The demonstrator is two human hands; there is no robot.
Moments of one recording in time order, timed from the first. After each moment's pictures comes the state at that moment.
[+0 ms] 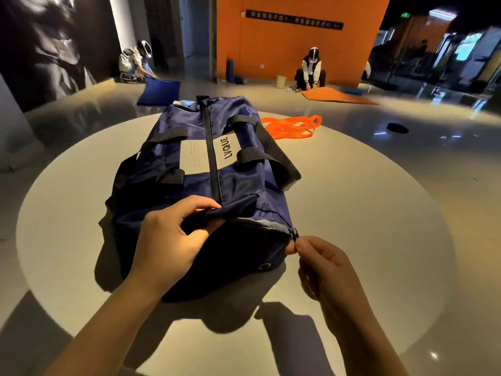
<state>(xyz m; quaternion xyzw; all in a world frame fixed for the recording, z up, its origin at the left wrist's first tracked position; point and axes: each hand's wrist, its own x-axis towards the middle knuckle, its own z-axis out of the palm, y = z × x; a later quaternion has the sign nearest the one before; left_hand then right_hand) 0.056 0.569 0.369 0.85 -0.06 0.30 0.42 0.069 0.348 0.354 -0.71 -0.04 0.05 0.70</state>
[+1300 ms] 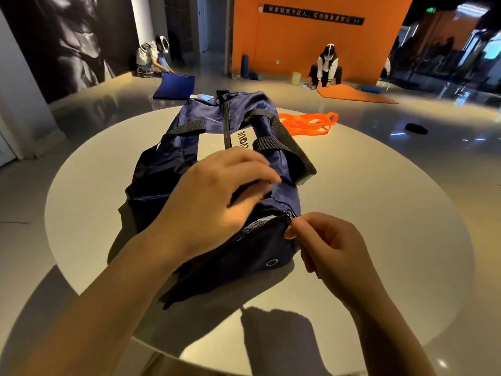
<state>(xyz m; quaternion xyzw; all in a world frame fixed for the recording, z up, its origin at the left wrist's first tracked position) 0.063 0.558 0.420 0.88 -0.25 0.31 0.27 0.073 0.360 0.379 -0.82 -0.21 -0.06 0.54</state>
